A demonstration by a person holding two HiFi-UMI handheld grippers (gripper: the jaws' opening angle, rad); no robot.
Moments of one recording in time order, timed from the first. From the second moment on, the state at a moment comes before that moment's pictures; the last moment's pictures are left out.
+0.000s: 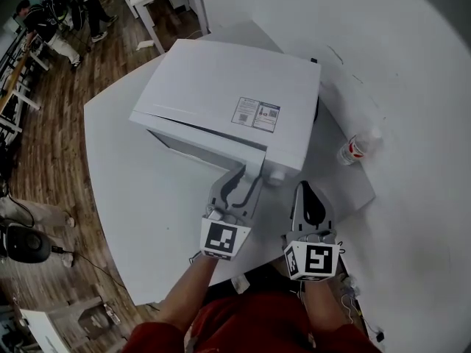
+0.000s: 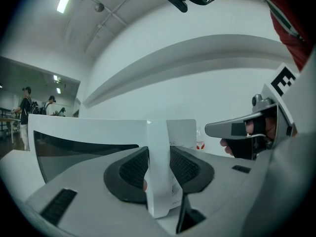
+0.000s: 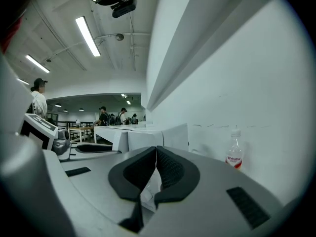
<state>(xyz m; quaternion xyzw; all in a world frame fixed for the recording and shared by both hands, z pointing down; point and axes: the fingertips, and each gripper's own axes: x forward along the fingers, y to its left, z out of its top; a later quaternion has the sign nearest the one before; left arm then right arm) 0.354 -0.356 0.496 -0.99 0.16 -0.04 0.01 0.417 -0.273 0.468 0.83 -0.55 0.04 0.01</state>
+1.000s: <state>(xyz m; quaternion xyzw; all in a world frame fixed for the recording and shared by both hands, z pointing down) 0.325 -0.362 0.485 -0.98 0.17 -0.06 0.02 0.392 -0.278 0.446 0.83 -0.56 0.03 0.02</state>
